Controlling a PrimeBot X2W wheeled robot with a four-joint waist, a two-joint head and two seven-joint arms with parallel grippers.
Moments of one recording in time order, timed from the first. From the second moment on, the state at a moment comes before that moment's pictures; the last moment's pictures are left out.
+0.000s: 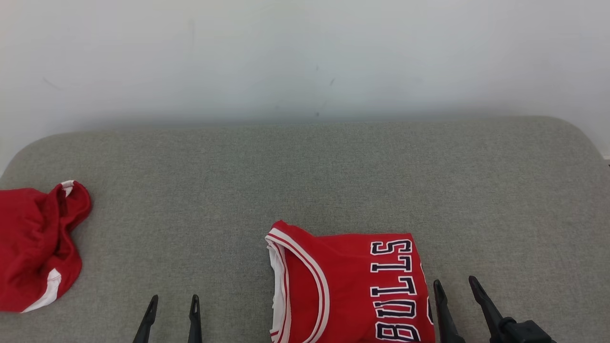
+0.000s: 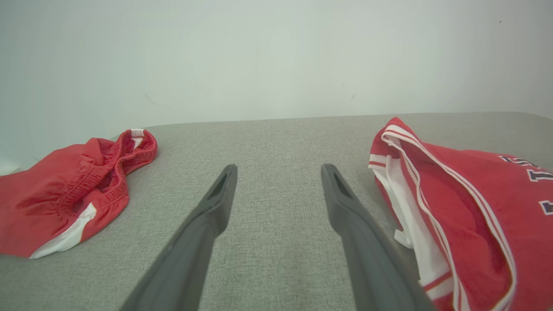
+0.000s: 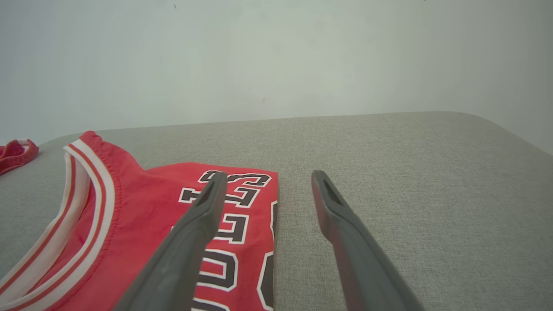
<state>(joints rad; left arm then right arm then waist) 0.10 0.05 -0.06 0.13 -0.05 -0.02 -0.26 0.08 -0.05 0.03 0.19 0.10 0.13 -0.26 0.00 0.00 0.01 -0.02</state>
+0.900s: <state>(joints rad) 0.10 0.05 -0.05 0.13 -0.06 -0.02 -0.26 0.08 -0.05 0.02 0.21 0.10 0.13 -0.26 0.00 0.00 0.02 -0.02</state>
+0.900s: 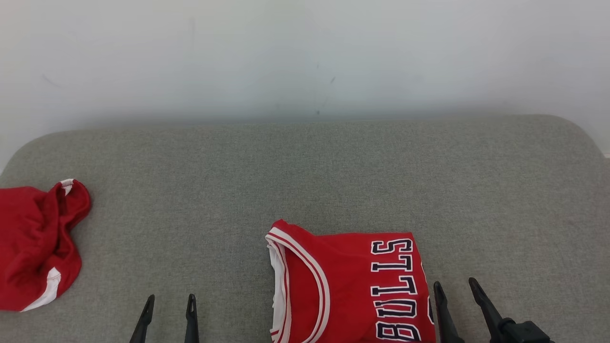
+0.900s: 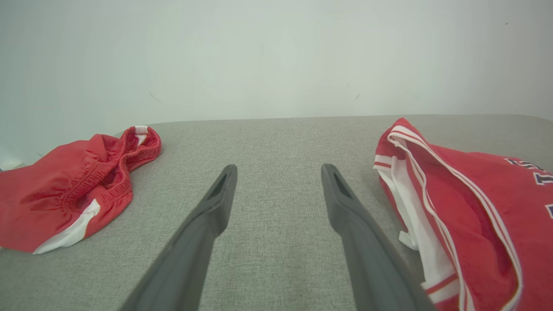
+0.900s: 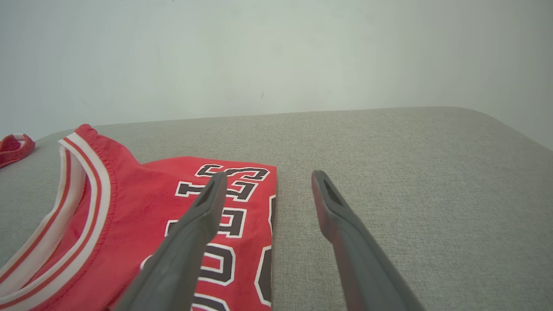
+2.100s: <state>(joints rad) 0.06 0.05 -0.07 0.14 -0.06 -0.04 -0.26 -0.32 -0.10 0.17 0.89 0.21 0.13 -0.27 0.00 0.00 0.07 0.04</state>
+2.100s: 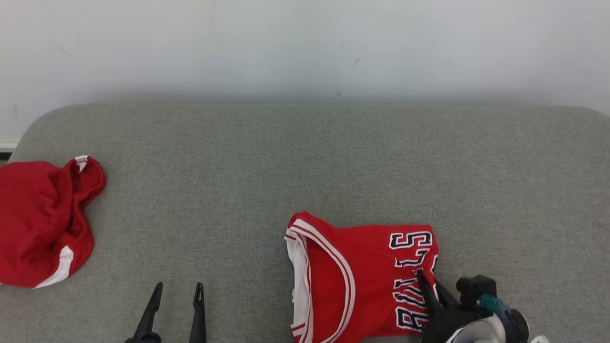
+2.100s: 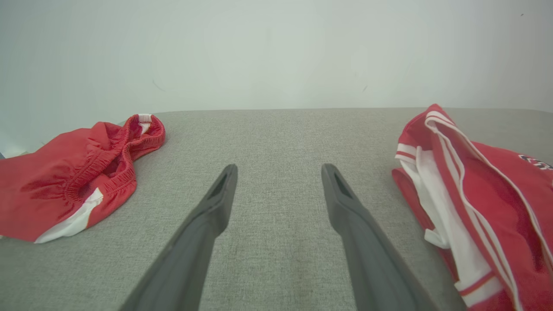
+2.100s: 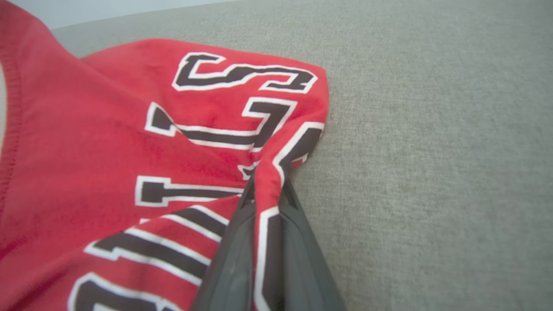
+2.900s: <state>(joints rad) -0.16 0.05 -0.10 0.01 -0.05 -0.08 -0.26 -0.88 -0.53 0.21 0.93 0.29 0.13 -0.22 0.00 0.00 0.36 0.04</state>
